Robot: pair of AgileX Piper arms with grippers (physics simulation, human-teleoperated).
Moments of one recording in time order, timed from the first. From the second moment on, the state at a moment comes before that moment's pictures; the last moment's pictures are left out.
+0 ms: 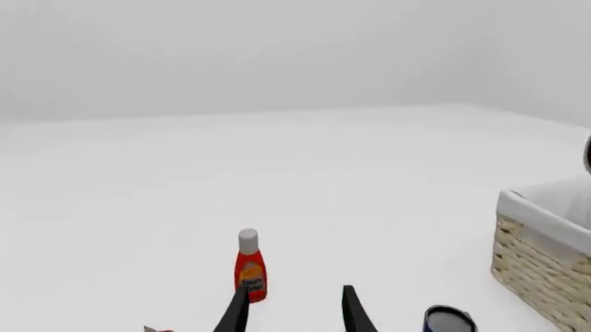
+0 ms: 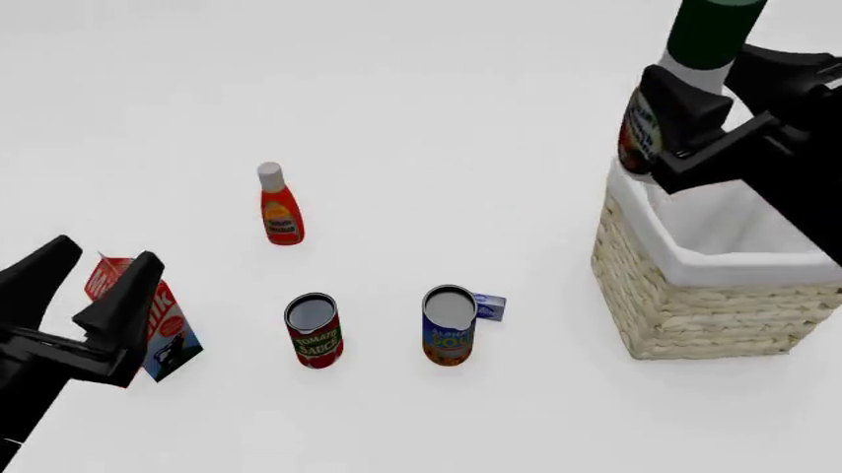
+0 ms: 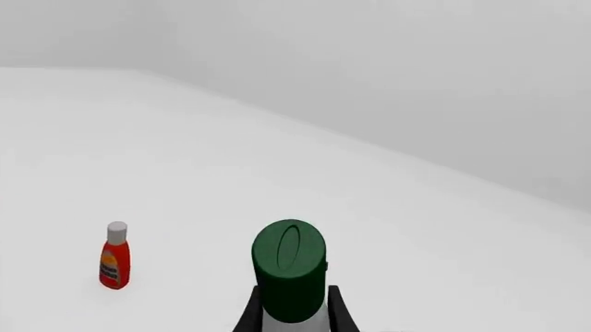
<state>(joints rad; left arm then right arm) -0.24 0.49 -0.28 -0.30 0.00 0.35 0.91 -0.88 -0.10 -0.26</state>
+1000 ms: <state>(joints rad) 0.01 0.04 0.00 -0.07 -0.03 -0.05 1.00 -0.91 -0.16 -0.18</state>
